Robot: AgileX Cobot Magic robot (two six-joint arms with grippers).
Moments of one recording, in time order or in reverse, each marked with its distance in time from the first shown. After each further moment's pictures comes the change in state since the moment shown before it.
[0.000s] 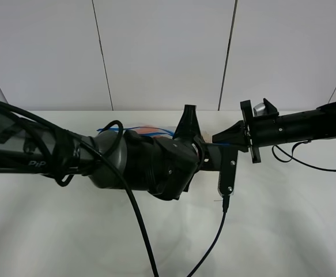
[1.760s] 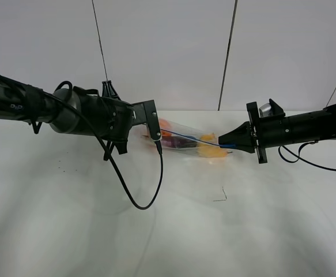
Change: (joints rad) left arm 0.374 0.000 0.000 -0.073 0.114 0.005; right arm -0.030 0.000 0.000 -0.028 0.006 -0.014
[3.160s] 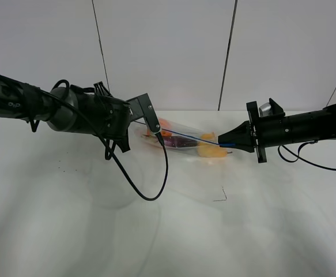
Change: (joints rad) left arm 0.015 0.000 0.000 -0.014 -0.013 -0.146; right arm 0.000 0.000 0.000 0.009 0.000 -0.007
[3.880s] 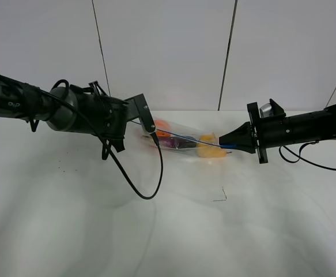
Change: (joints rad) left arm 0.005 0.000 0.000 -0.017 0.086 0.025; right arm -0.003 0.000 0.000 -0.017 0.000 -0.001
